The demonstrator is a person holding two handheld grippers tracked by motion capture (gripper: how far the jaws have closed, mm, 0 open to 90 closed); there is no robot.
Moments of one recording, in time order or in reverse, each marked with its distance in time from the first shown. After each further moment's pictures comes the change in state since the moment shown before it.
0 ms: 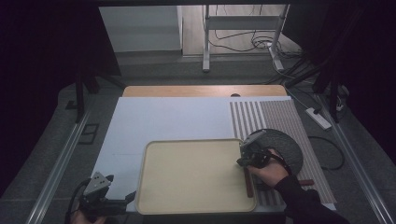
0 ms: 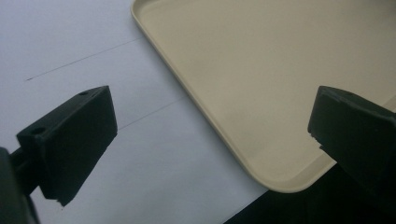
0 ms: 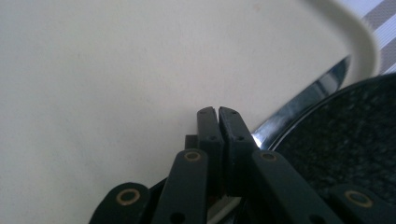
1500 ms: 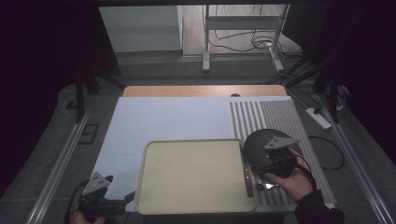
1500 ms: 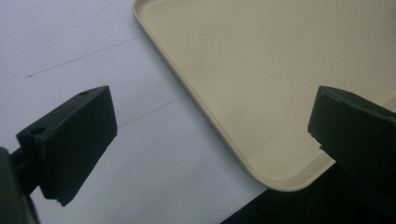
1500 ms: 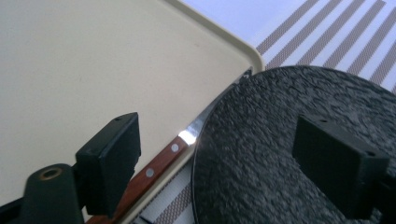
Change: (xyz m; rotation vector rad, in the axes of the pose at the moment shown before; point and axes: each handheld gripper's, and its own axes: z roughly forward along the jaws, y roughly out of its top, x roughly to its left) left arm 0.001 -0.001 -0.001 -0.002 -0.001 -0.010; right arm 0.009 -0.038 -0.068 -0.227 -0.173 0.064
